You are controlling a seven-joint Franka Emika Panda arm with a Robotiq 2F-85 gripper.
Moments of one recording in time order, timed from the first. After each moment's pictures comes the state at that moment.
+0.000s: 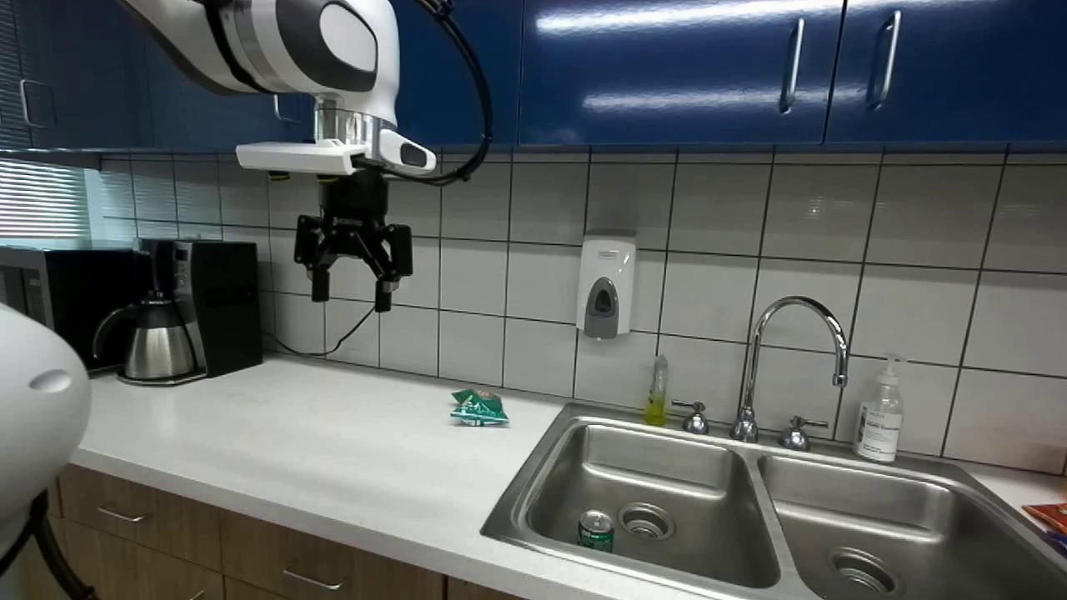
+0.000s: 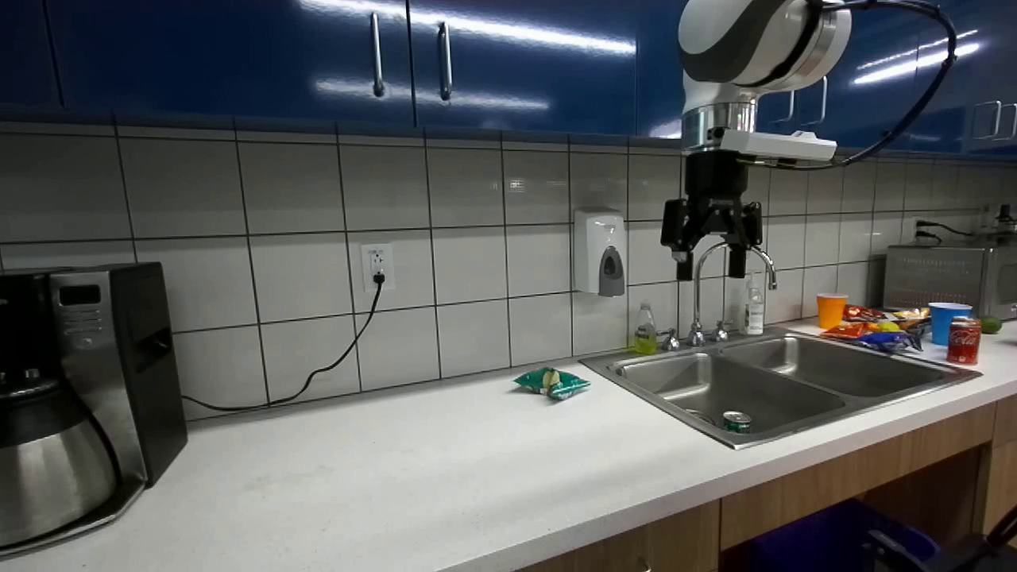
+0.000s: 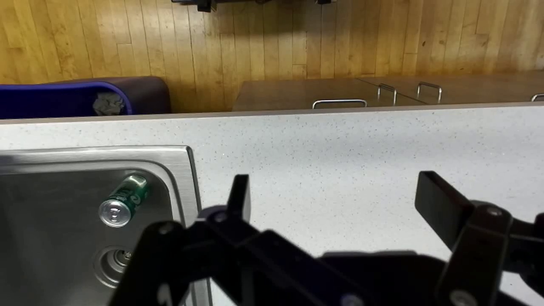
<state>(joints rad) -0.01 -0.59 -0.01 -2.51 0.03 1.91 -0.04</state>
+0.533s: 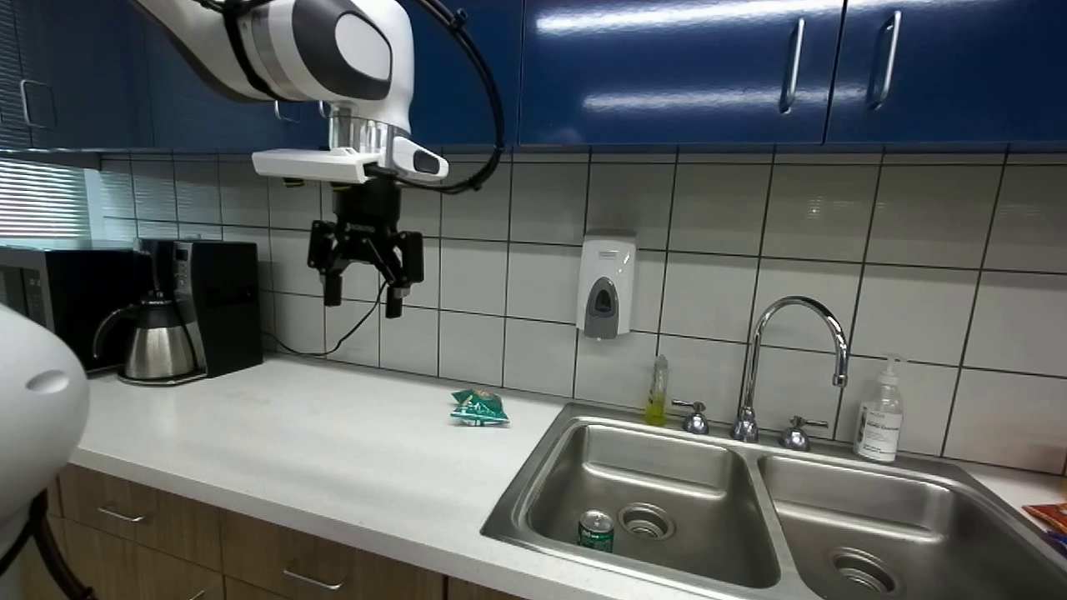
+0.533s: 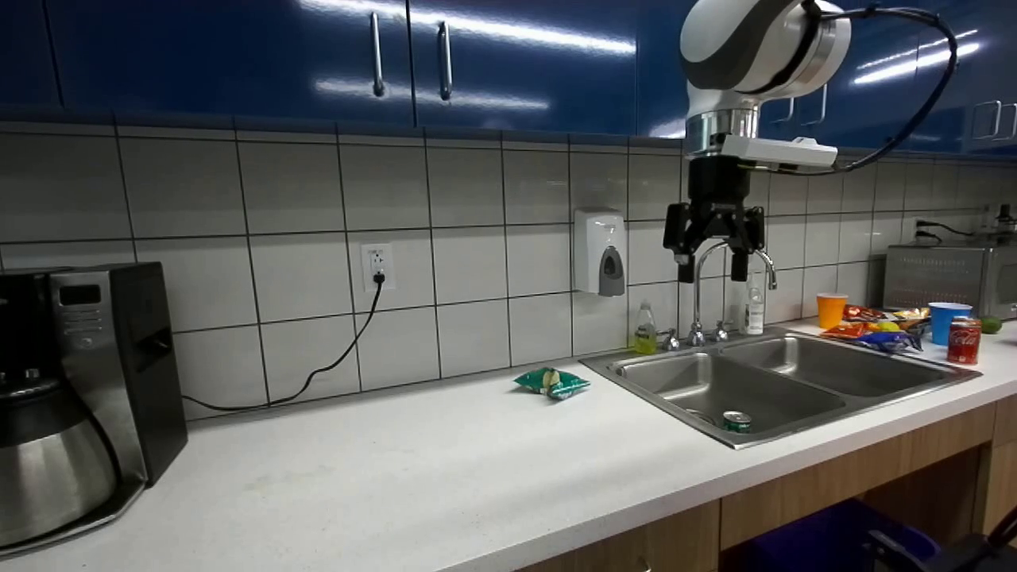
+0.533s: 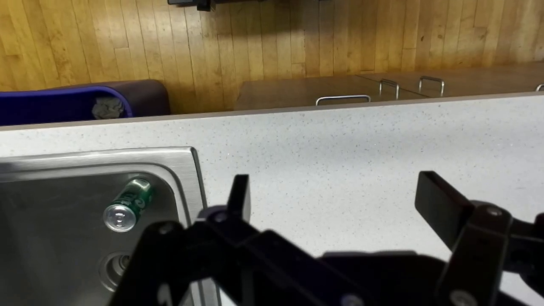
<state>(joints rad) -0.01 -0.57 -0.04 -2.51 0.03 1.93 -0.04</state>
